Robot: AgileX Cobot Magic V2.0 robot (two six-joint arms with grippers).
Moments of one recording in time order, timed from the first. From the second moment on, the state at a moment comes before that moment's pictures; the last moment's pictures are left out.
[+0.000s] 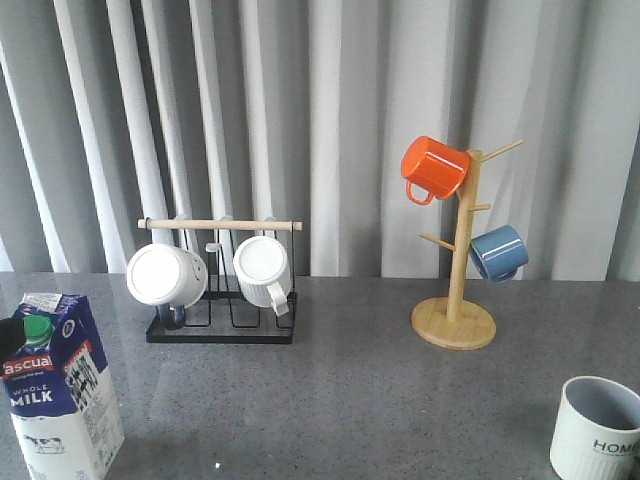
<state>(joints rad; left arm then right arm) -0.09 0.95 -0.85 -0.08 0.32 -0.12 -0.40 1.76 -0.50 -0.27 -1.02 0.02</state>
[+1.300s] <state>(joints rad) -0.09 0.95 -0.85 -0.08 0.32 -0.12 -0.21 1.59 -0.53 -0.37 -1.00 0.21</state>
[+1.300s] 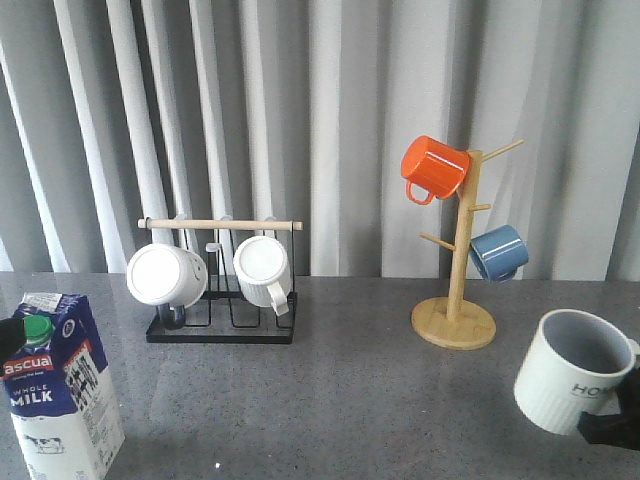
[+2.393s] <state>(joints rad) -0.09 0.95 -0.85 -0.08 0.35 -0.12 0.45 1.84 -0.74 0.70 -0.78 -0.36</state>
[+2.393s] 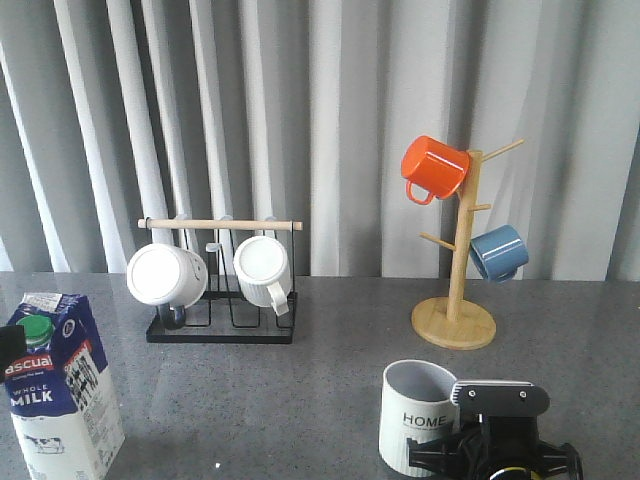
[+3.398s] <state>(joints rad) -0.09 0.95 -0.85 -0.08 0.36 -0.12 0.48 1.83 -0.72 0.71 -0.74 -0.40</state>
